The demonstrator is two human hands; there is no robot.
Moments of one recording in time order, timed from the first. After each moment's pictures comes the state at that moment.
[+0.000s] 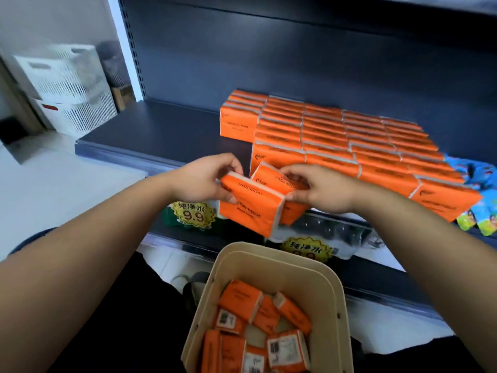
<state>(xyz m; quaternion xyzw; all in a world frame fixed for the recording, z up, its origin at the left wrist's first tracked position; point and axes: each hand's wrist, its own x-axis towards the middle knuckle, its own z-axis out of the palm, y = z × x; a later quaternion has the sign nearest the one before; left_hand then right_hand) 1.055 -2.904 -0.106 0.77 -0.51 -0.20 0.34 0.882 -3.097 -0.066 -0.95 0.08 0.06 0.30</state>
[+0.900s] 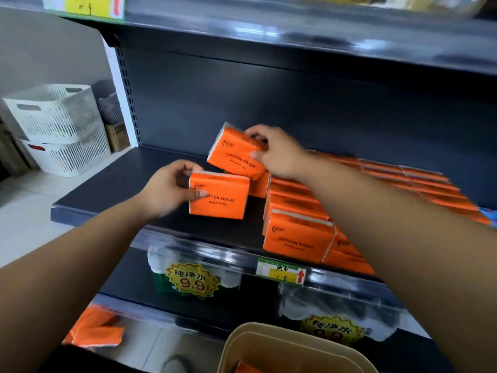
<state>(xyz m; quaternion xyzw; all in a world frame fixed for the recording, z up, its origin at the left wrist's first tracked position) 1.213 -2.919 -0.106 0.74 -0.34 -0.12 0.56 1.100 -3.125 -0.021 -0.94 0.10 -0.17 0.27</state>
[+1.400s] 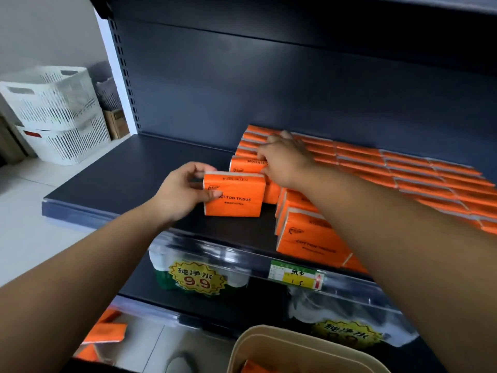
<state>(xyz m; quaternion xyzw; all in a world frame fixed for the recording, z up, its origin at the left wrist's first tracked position) 1.216 -2.943 -0.135 0.71 -0.28 -0.17 0.62 1.134 -3.141 -0.066 -0.99 0.12 -0.09 -0.07</state>
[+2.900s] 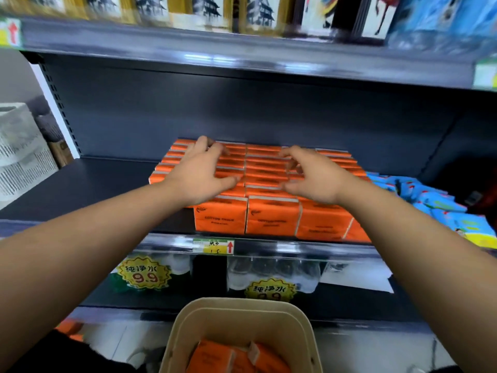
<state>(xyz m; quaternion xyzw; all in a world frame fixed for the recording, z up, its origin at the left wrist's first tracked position) 1.048 -3.026 -0.030 0.82 -0.52 0.08 0.23 0.869 -3.195 -0.008 -0.96 0.19 -0.14 0.11</state>
